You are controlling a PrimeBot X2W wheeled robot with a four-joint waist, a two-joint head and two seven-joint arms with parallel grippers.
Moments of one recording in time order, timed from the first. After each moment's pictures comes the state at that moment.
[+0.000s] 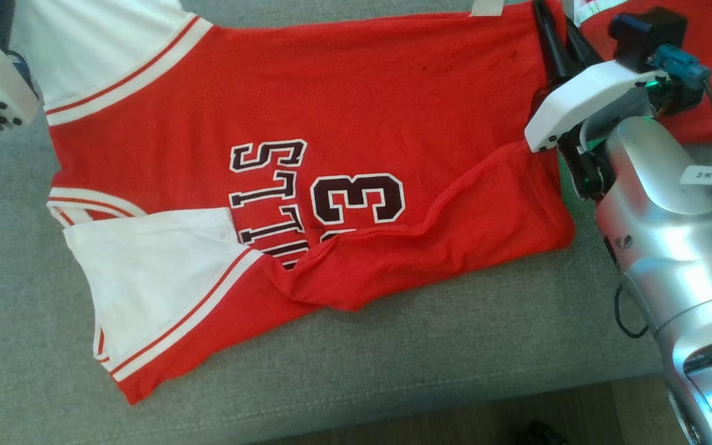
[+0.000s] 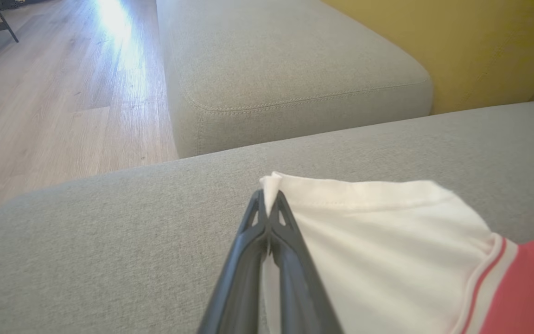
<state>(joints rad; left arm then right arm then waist) -1.17 0.59 -1.09 0.92 -1.08 -0.13 -0.25 -0.95 -0.14 0.39 0.96 0.36 0.13 -0.21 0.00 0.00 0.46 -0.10</state>
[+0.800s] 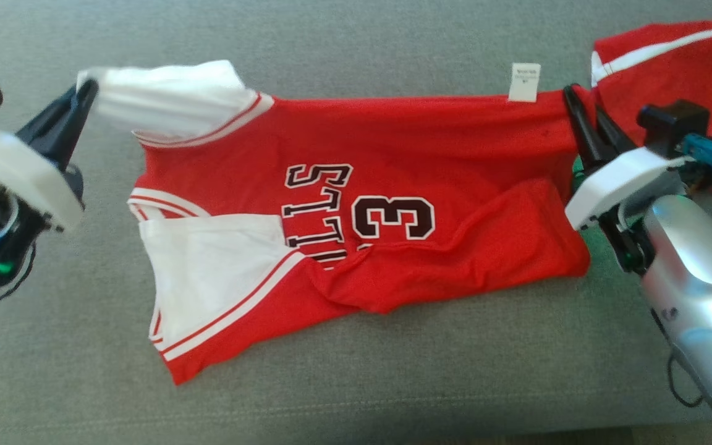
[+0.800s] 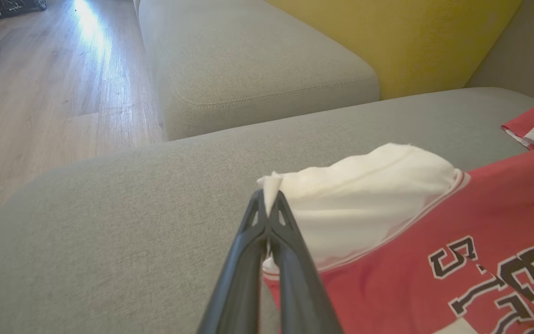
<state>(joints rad) -0.91 0.72 -1.08 0.58 -1.08 -0.13 -0.25 -0.75 -0.31 0.55 0.82 0.50 0.13 -0.24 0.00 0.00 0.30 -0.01</state>
